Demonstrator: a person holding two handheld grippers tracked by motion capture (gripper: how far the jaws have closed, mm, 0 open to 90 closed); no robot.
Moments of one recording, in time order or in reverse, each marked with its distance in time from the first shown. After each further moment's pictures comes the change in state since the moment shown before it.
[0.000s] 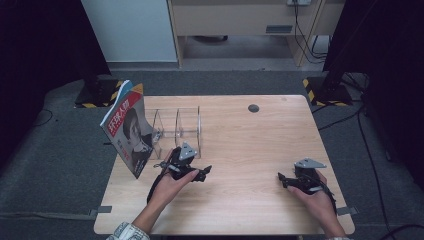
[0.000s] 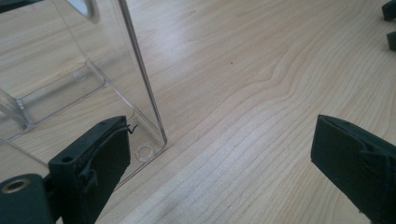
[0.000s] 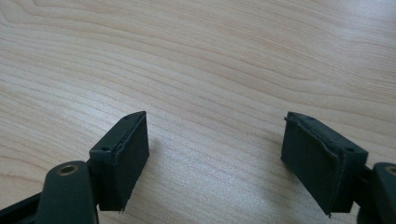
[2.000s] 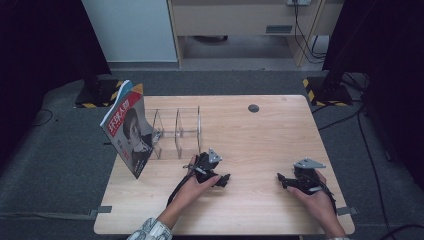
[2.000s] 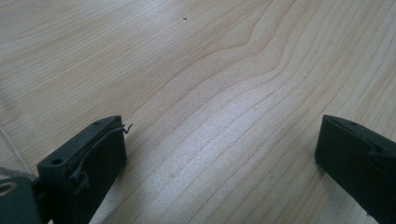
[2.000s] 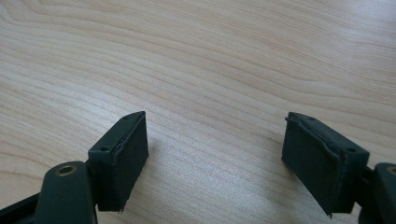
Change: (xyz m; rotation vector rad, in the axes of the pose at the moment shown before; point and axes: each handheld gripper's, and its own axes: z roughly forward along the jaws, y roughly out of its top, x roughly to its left) left arm -0.037 -0.005 0.076 0.136 -0.034 0.020; right arm 0.002 0.000 0.000 -0.001 0.009 -0.003
